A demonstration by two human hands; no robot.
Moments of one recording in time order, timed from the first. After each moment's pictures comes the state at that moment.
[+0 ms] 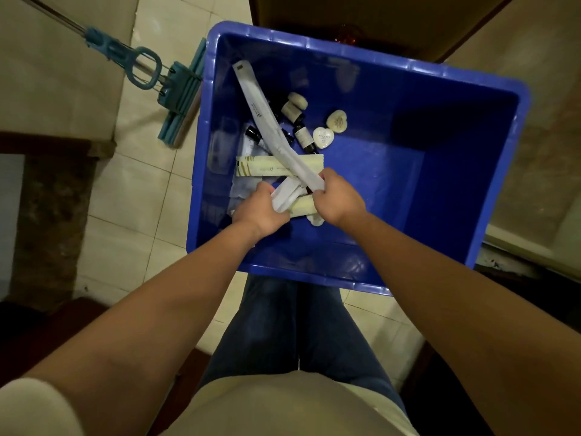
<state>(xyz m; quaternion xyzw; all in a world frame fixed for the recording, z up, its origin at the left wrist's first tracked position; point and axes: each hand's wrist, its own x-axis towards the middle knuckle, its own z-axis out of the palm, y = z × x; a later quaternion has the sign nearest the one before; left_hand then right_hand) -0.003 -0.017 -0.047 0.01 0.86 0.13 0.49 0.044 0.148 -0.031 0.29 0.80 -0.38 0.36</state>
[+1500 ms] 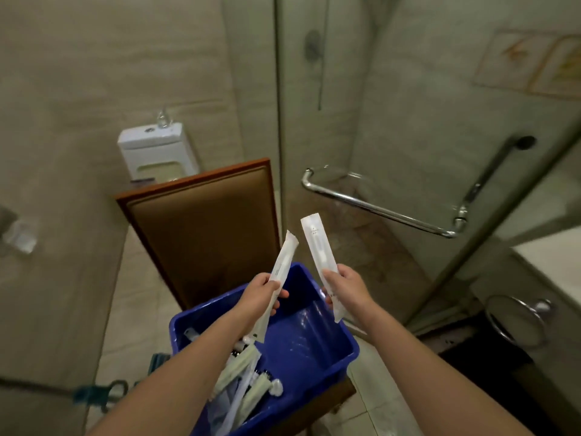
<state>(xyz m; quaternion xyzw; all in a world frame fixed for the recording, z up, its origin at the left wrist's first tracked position) 0.019 0.096 0.264 0.24 0.72 0.41 0.50 0.189 0.190 0.277 0.52 0.55 -0.62 -0.19</state>
